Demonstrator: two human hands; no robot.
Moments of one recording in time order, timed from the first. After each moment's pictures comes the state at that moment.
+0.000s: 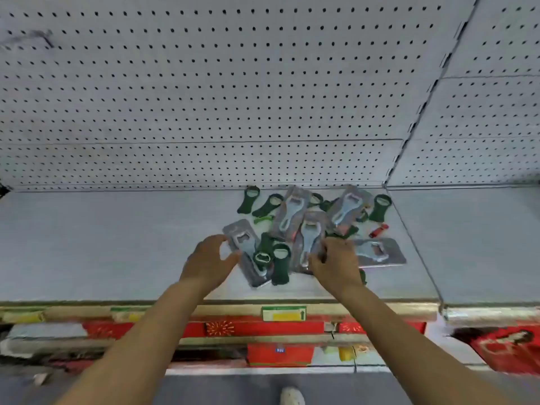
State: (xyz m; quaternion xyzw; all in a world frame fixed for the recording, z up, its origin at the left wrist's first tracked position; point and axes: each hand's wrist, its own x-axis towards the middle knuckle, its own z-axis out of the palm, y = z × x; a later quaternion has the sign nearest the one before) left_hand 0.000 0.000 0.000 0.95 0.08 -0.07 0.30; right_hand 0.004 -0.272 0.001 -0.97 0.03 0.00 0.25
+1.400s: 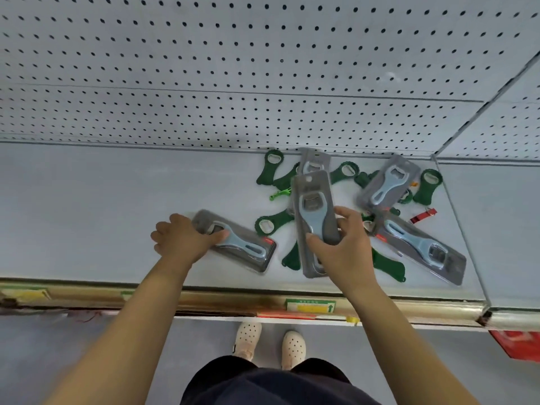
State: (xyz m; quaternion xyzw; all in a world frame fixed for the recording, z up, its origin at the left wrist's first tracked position) left_hand 0.042 0.071 -0.012 0.89 0.35 -0.15 0.23; right_hand 0.017 -0.207 0.022 -0.85 0.14 0.04 0.51
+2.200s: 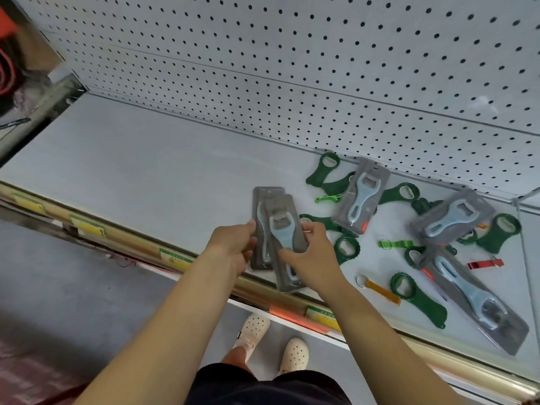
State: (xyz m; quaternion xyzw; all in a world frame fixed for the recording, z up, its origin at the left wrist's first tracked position) left_hand 0.009 0.029 0.006 0.49 0.55 -0.08 0.68; right_hand 0.029 -0.132 -0.008 -0.80 0.00 0.28 0.52
